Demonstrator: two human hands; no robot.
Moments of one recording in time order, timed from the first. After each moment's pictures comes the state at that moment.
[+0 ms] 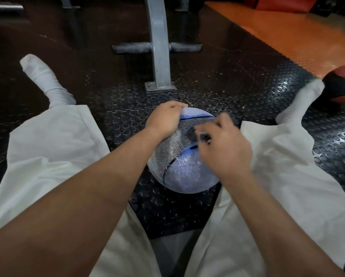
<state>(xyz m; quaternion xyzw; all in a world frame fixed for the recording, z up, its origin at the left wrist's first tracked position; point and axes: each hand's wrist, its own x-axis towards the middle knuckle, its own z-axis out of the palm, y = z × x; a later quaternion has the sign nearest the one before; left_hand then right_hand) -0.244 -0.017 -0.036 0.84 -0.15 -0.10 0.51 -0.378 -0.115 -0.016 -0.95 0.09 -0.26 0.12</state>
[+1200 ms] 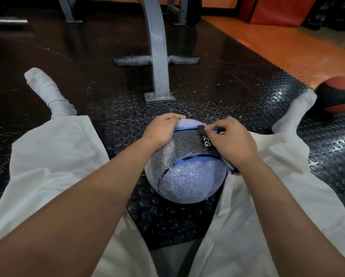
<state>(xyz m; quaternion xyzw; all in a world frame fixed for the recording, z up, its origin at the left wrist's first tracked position) -0.246 -0.006 -0.030 0.83 -0.16 -0.13 0.52 -0.348 -0.152 0.000 -0.94 0.17 -0.14 0.26</state>
